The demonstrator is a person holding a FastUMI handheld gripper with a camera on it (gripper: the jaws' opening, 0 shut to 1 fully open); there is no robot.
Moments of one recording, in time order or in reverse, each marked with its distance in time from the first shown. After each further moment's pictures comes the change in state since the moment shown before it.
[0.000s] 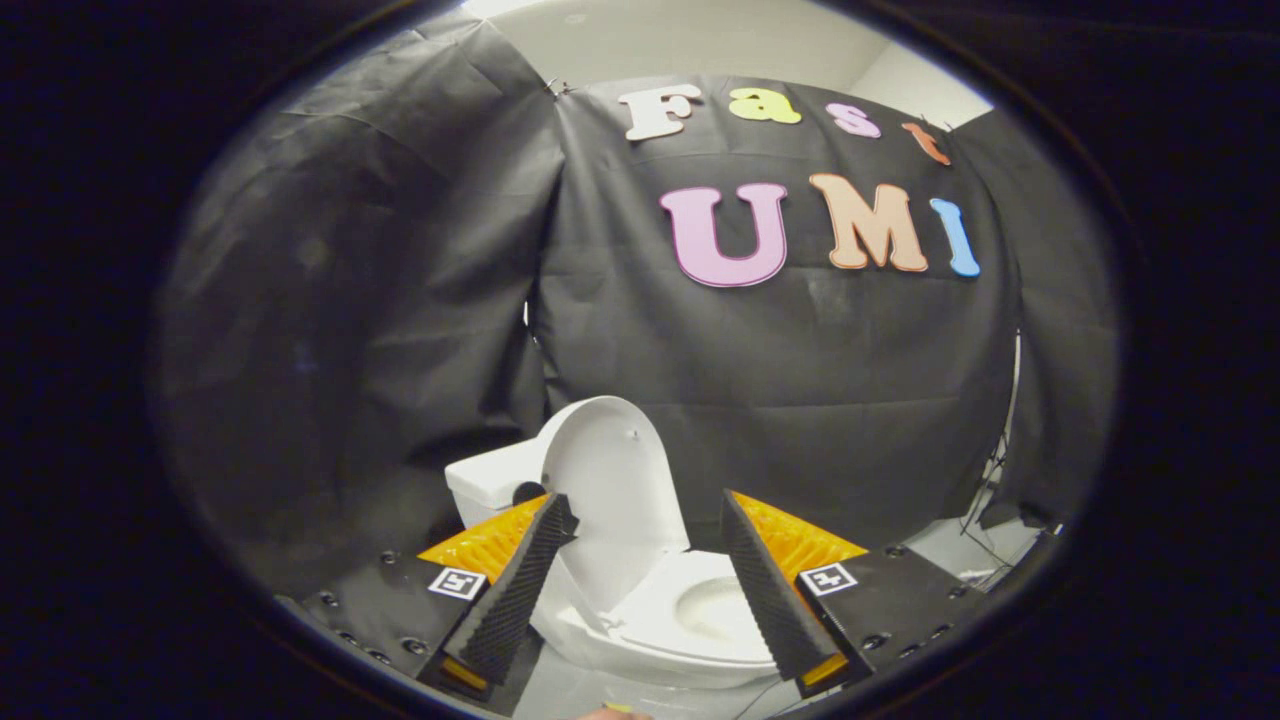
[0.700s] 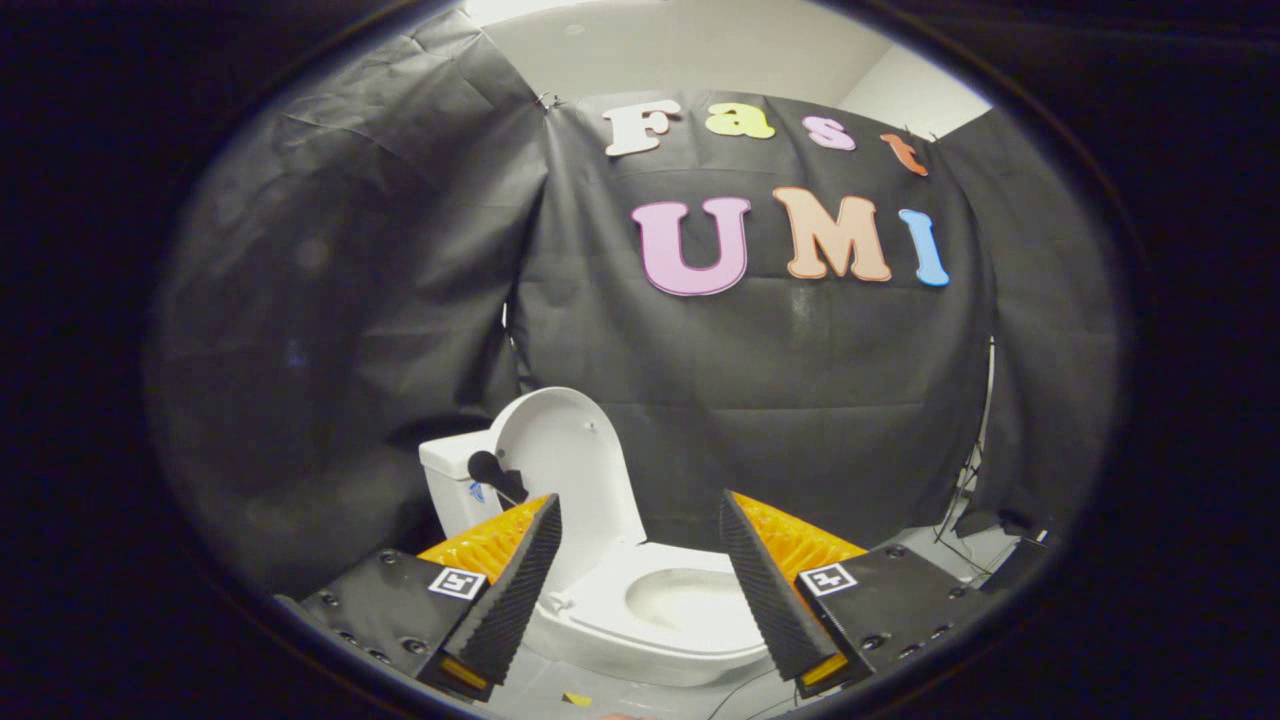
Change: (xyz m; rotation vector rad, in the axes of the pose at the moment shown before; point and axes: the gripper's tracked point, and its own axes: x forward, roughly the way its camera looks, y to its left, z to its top) arm -0.046 -0.065 -0.036 -0.014 -0.040 -0.060
